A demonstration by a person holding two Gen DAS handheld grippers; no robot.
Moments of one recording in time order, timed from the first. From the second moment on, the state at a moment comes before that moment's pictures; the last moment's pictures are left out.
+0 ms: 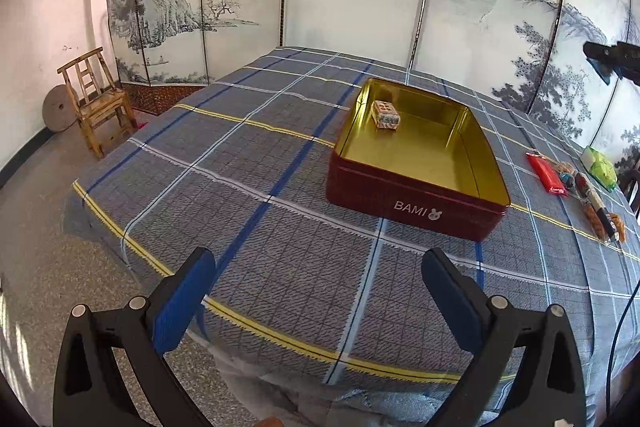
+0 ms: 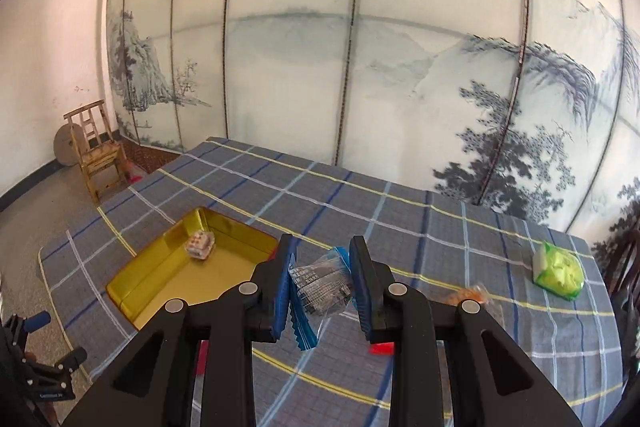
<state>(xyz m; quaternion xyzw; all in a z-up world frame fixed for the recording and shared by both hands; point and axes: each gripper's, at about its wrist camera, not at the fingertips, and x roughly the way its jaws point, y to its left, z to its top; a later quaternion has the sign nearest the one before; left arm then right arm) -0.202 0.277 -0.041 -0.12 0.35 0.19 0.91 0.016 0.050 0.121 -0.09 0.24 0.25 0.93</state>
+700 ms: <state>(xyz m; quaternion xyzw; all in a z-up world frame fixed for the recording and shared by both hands) -0.248 0.301 -0.063 -0.16 0.37 0.22 0.89 0.063 0.184 0.082 -0.12 0.27 0.28 0.91</state>
